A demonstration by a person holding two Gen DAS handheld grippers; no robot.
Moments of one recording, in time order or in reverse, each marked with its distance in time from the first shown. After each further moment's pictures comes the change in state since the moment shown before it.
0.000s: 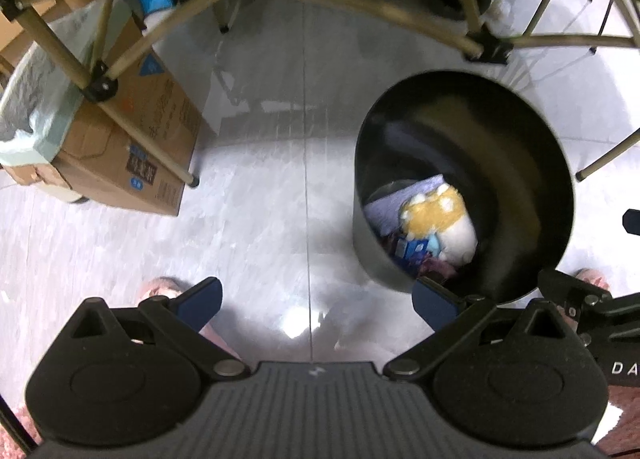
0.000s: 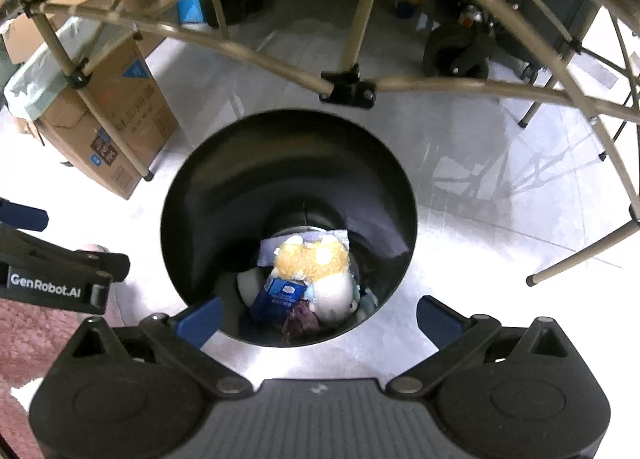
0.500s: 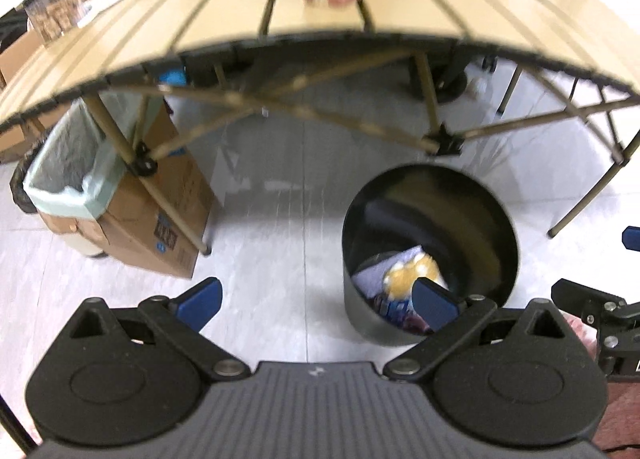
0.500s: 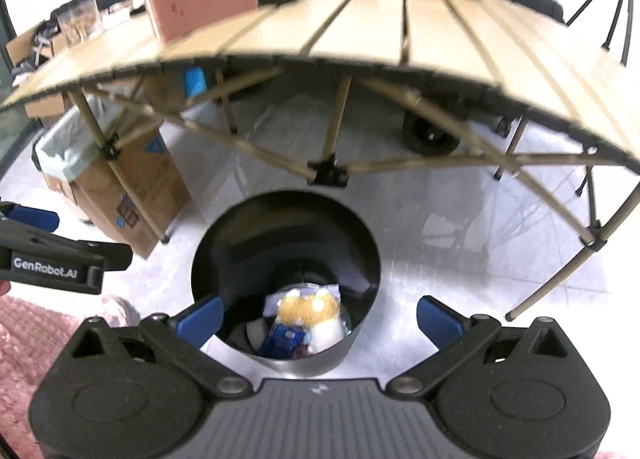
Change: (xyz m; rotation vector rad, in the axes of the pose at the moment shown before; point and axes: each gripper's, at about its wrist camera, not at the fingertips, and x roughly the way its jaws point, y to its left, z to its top) left arm -0.092 -0.002 -0.011 -0.007 -0.254 -0.014; right arm -0.092 -0.018 -0.015 0.034 -0.224 0.010
